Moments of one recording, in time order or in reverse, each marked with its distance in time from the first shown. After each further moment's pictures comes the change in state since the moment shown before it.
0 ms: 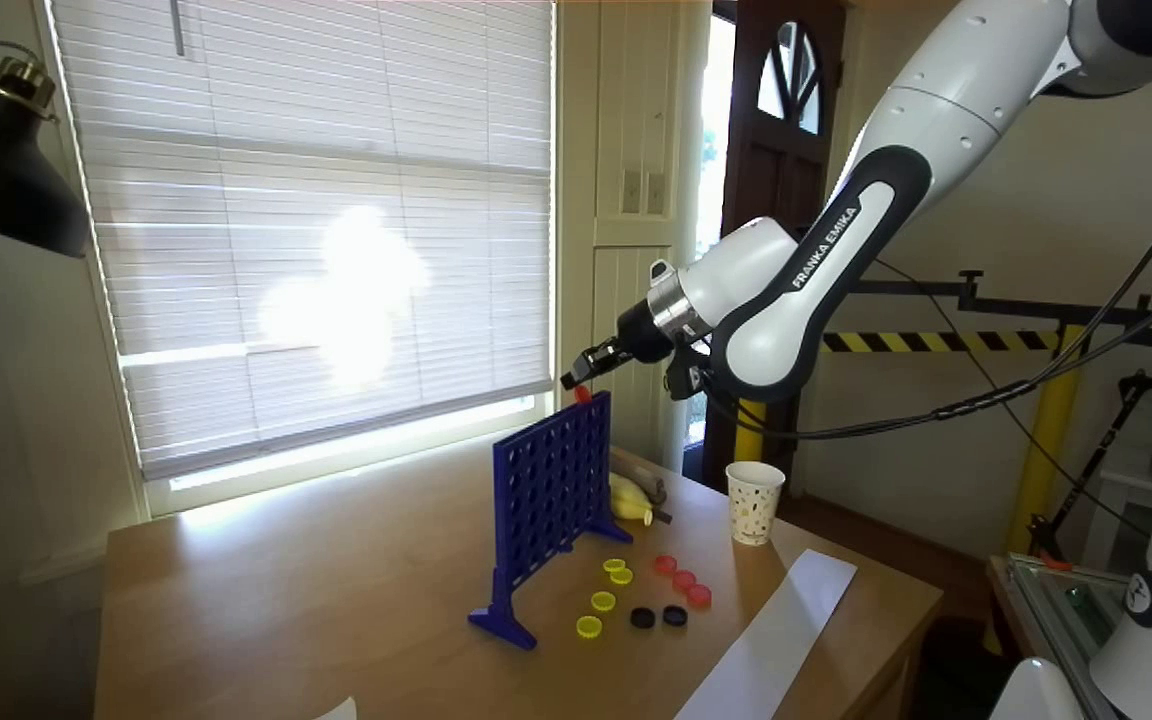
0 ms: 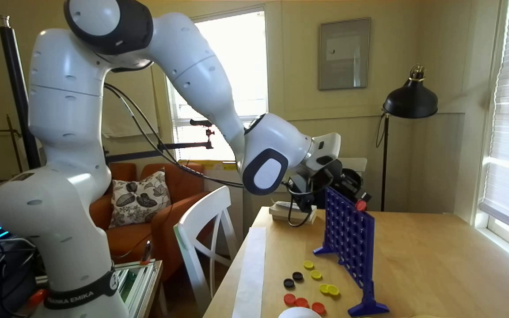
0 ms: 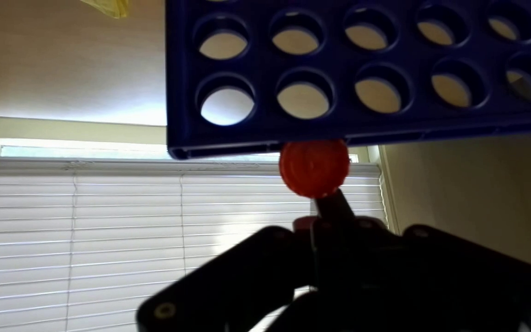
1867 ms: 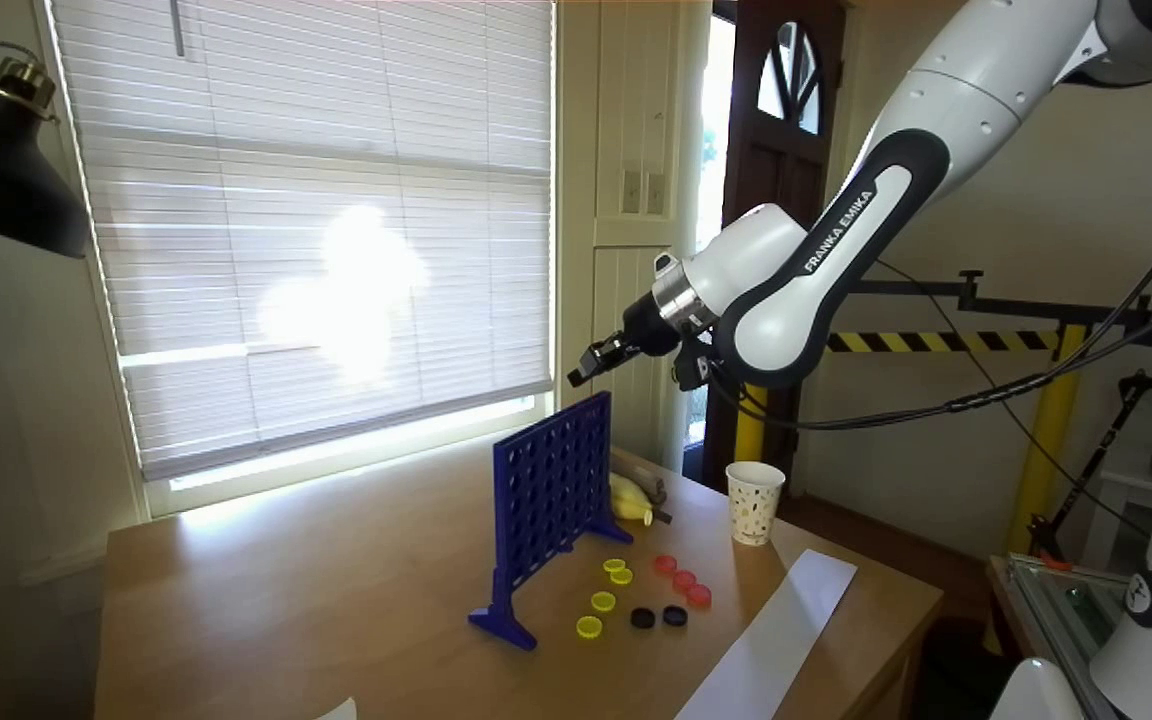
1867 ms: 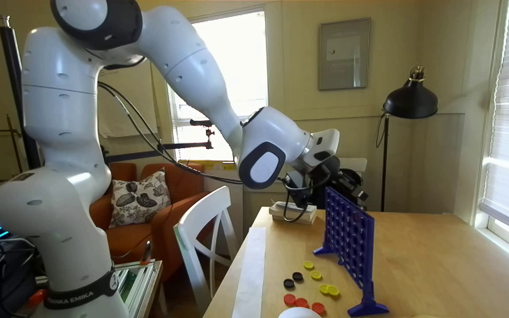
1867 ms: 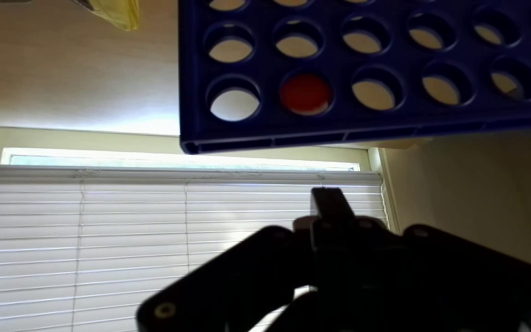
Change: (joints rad) arm 0.000 -0.054 -0.004 -0.023 0.004 -0.067 0.000
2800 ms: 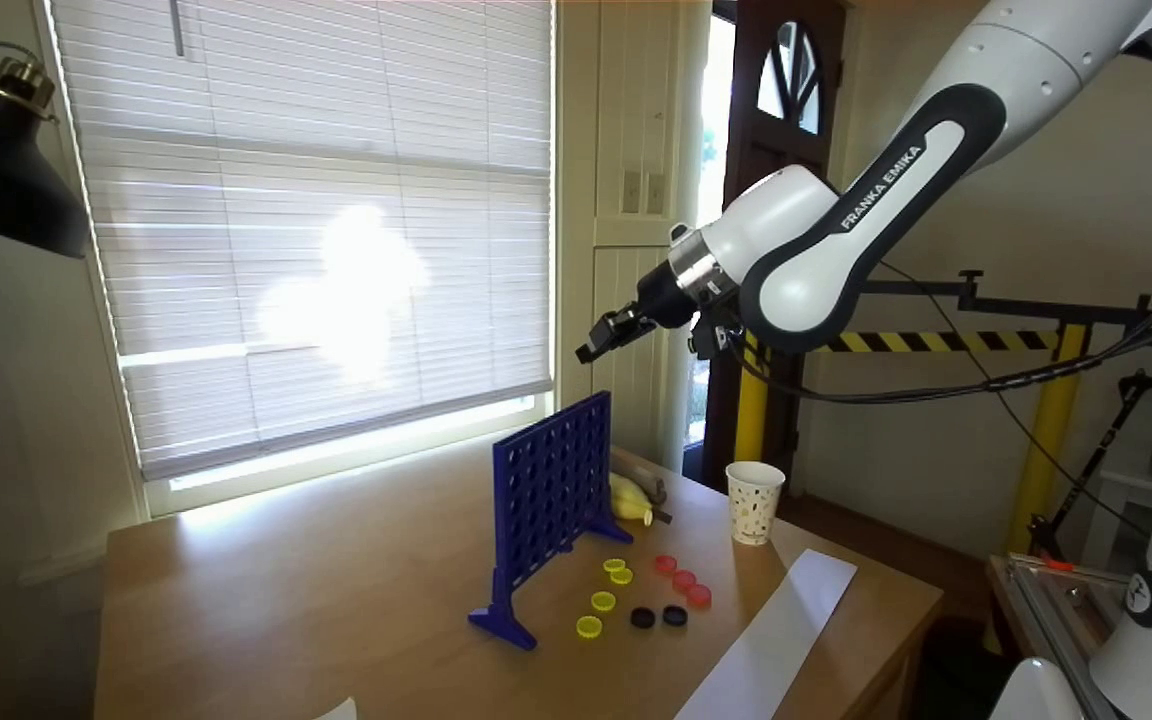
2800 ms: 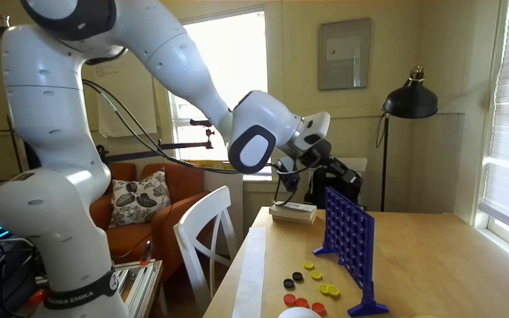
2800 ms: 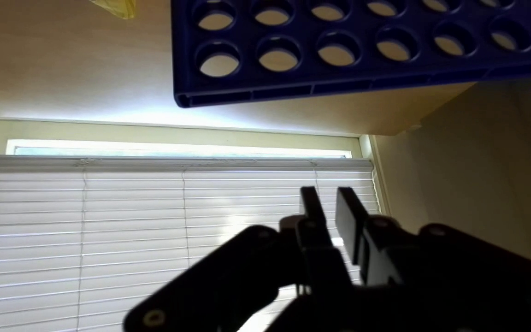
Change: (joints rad) arm 0.013 -0.142 0.004 -0.059 0.023 -0.081 0.007
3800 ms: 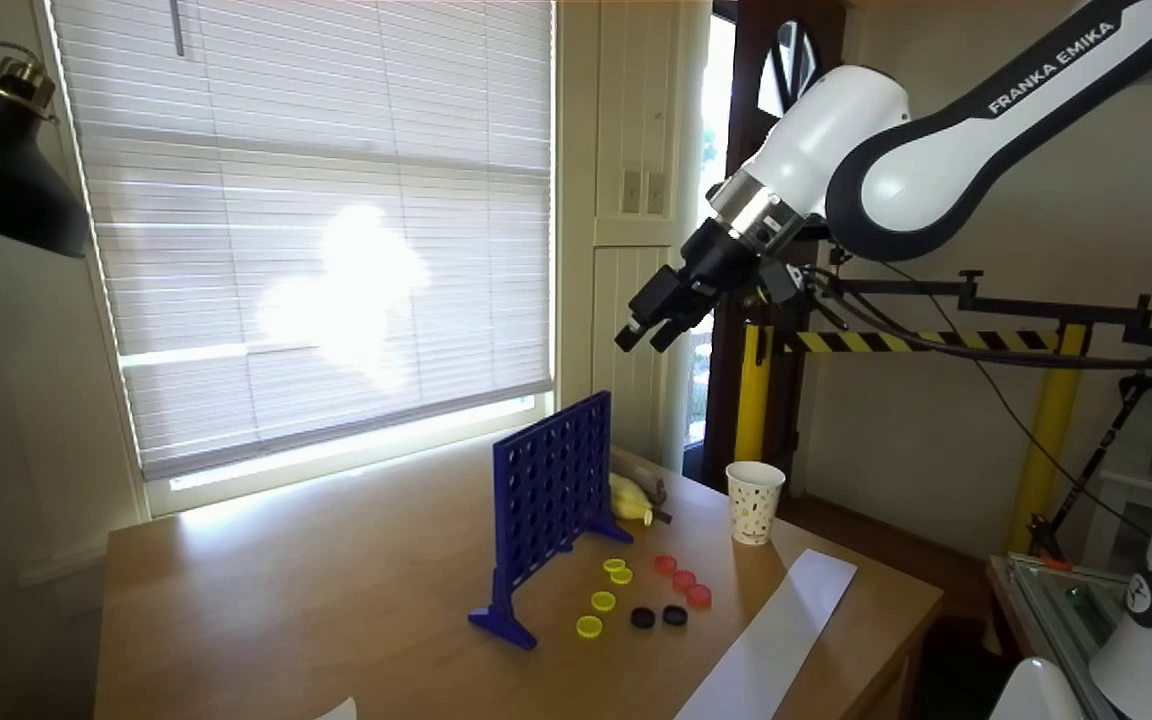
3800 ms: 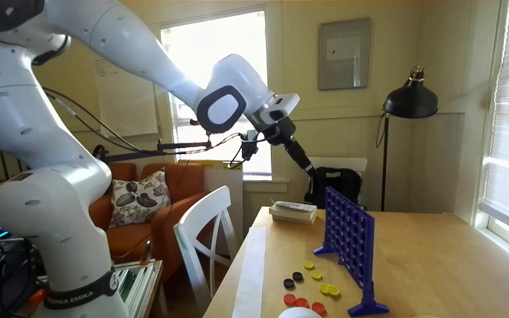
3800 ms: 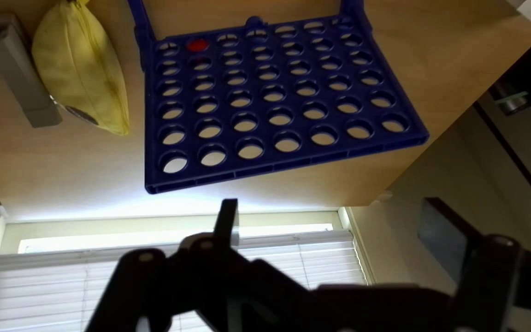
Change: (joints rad) arm -0.027 -0.346 0.129 -0.107 0.041 -0.486 0.148
